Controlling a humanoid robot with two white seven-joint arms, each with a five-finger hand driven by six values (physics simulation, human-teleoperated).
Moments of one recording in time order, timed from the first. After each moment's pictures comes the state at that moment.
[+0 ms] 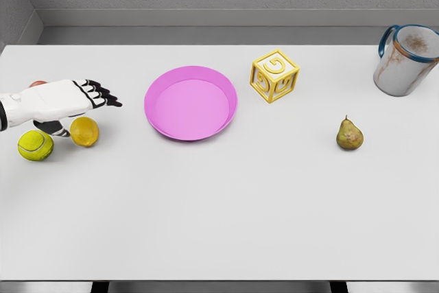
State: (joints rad) left arm -0.45 0.84 -0.35 -1.52 -0.56 -0.61 -0.61; right arm 0.06 0.00 0.01 0.05 0.15 -0.25 0.00
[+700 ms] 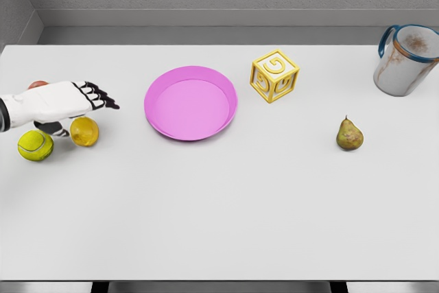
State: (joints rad) left arm -0.45 0.83 -0.35 -1.51 -0.62 -0.61 -0.61; right arm 0.06 0.00 0.01 0.05 0.15 -0.25 0.00
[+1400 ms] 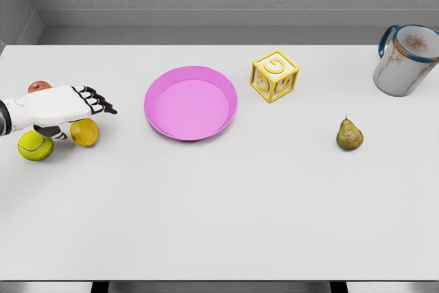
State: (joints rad) left arm -0.44 0.83 -0.35 -1.51 -0.66 -0.61 -0.61; right arm 0.06 0.00 0.01 0.05 0.15 -0.25 0.00
